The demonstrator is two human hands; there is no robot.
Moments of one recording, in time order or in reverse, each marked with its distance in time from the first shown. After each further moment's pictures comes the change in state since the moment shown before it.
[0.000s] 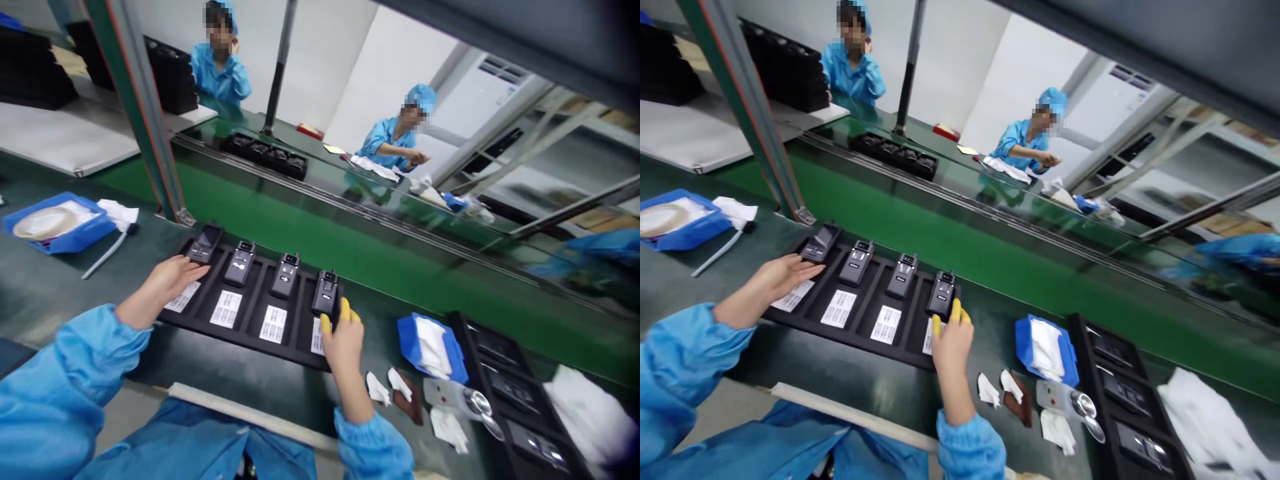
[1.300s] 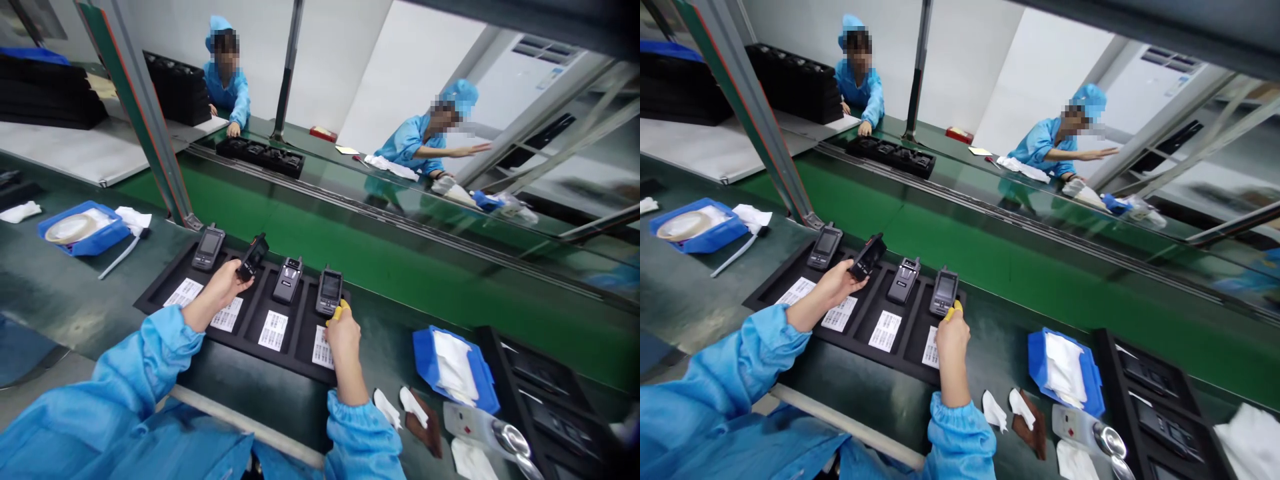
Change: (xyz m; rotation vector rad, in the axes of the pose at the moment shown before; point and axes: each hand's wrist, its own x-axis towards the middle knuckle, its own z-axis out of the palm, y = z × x) left_hand -0.017 -0.079 0.058 0.406 -0.154 0.157; right_hand 0.041 -0.013 0.000 0.241 -0.319 0.476
